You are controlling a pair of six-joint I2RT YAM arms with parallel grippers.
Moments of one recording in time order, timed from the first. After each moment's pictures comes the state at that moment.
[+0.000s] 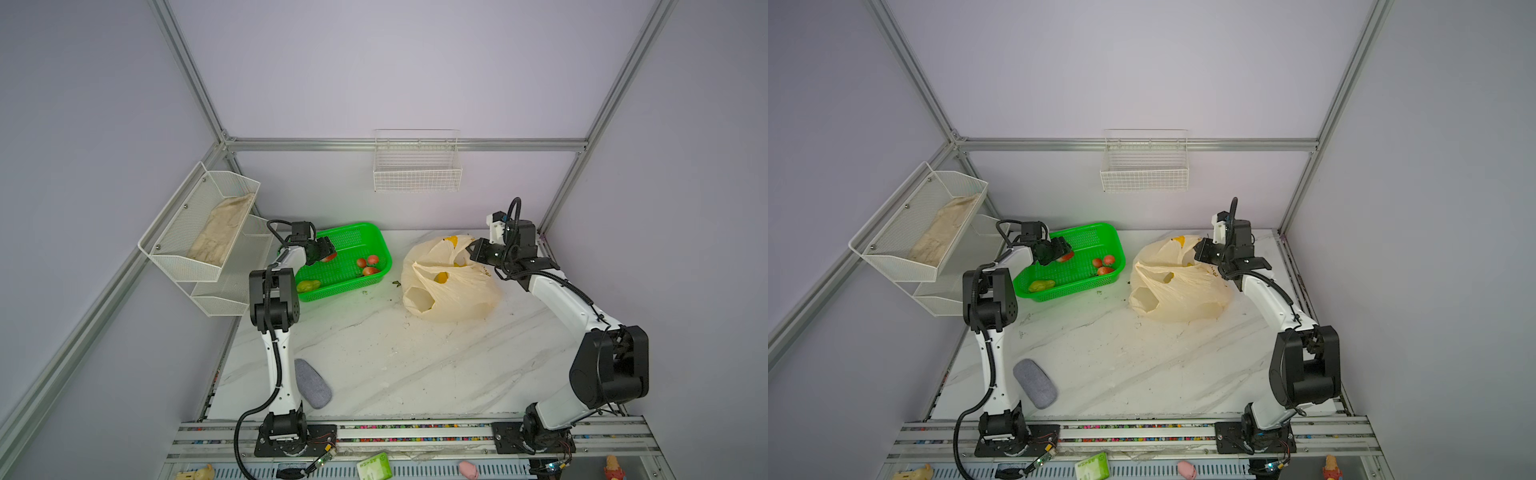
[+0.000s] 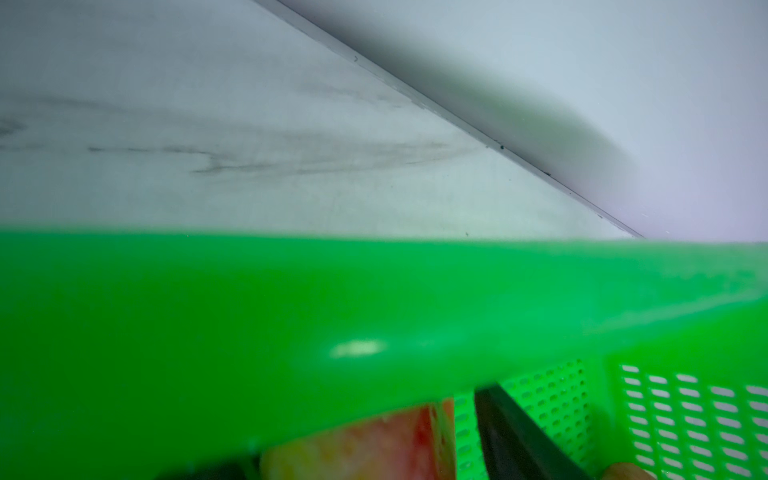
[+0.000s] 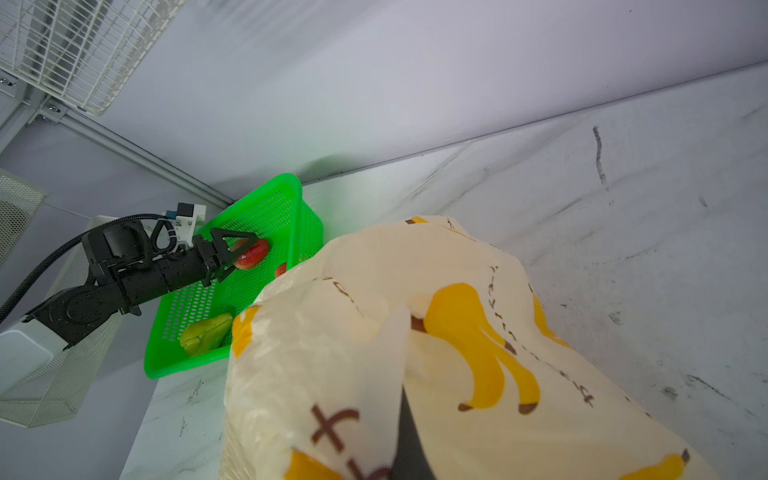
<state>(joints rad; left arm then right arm) 0.09 2.39 1.90 -0.33 0.24 -0.41 0.16 1.58 1.27 -0.21 -0.39 0.44</state>
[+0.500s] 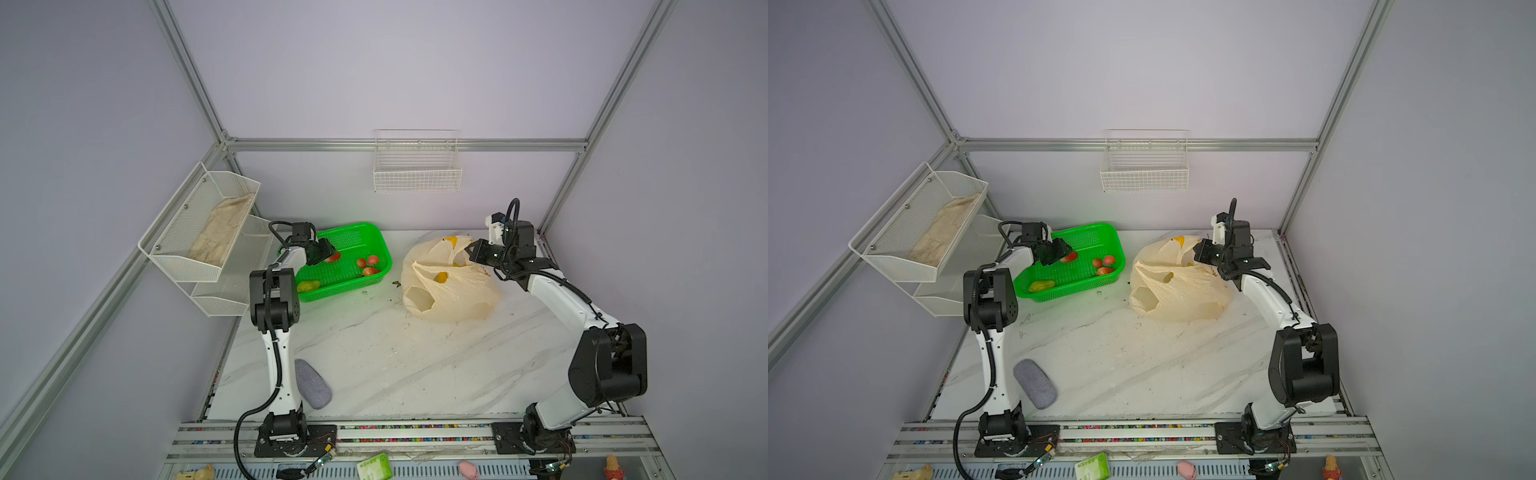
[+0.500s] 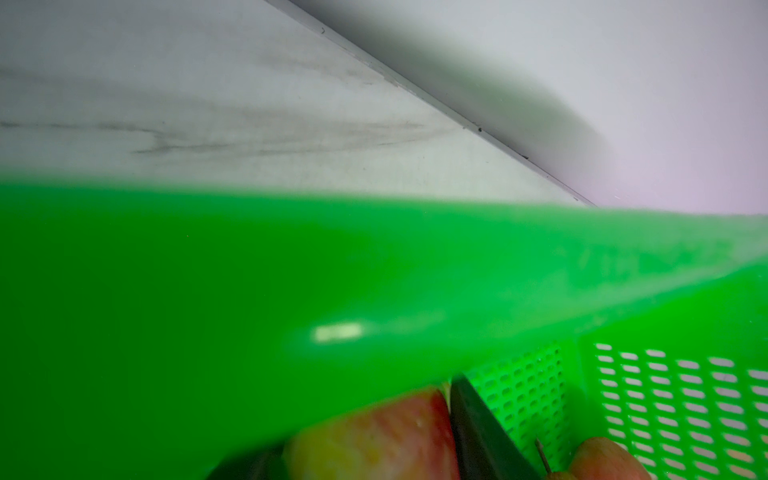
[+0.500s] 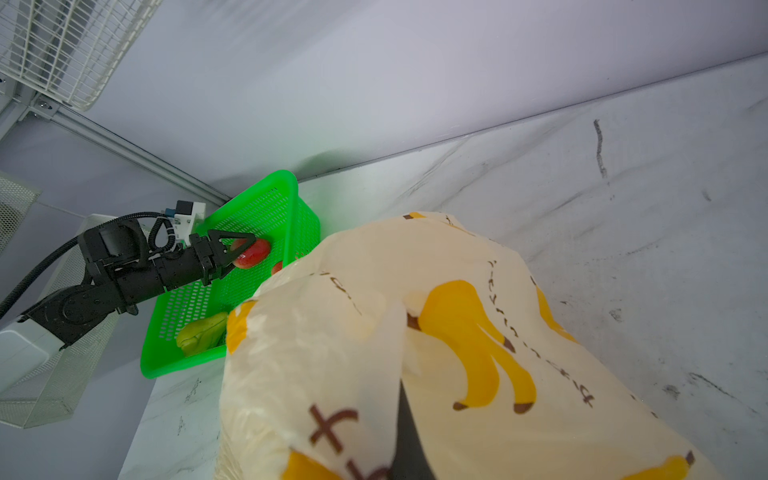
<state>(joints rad) 0.09 2.38 1.90 -0.33 0.29 -0.42 0.16 1.59 1.27 -0.21 -0.39 0.44</state>
